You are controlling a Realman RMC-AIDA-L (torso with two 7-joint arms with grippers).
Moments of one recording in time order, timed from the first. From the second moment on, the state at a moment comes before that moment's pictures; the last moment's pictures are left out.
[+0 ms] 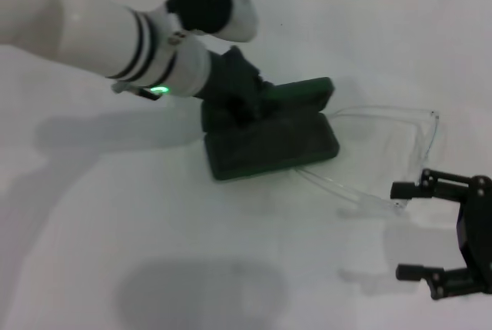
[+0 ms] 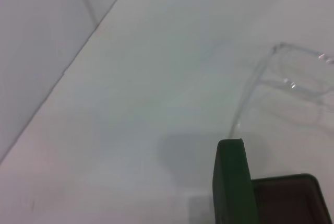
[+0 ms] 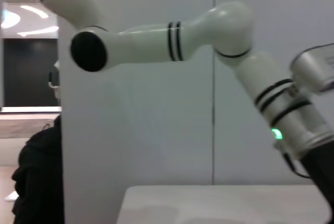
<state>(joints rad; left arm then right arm) -0.65 -2.09 1.56 1.15 2.31 1.08 -1.97 0.35 1.98 -1.02 -0.60 -1.64 -1.89 0.89</state>
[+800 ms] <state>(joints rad) -0.72 -2.10 1.81 1.22 2.31 1.01 -2.09 0.30 1.98 -1.02 -0.60 -1.67 -1.90 0.85</state>
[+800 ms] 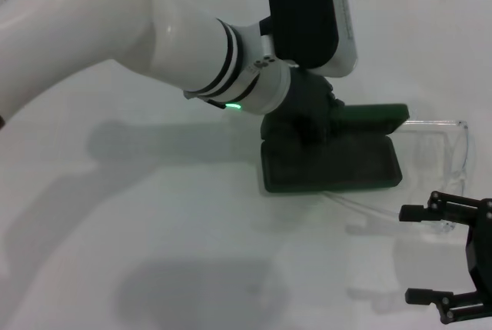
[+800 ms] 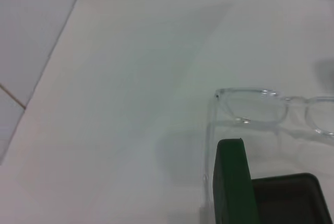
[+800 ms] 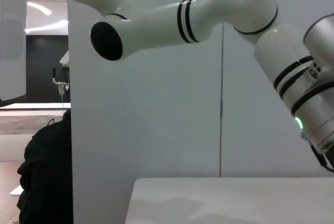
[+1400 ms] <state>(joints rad) -0.68 -2.09 1.75 1.24 2.43 1.03 -2.06 0.30 1.98 -1.01 -0.60 -1.67 -1.91 0.84</state>
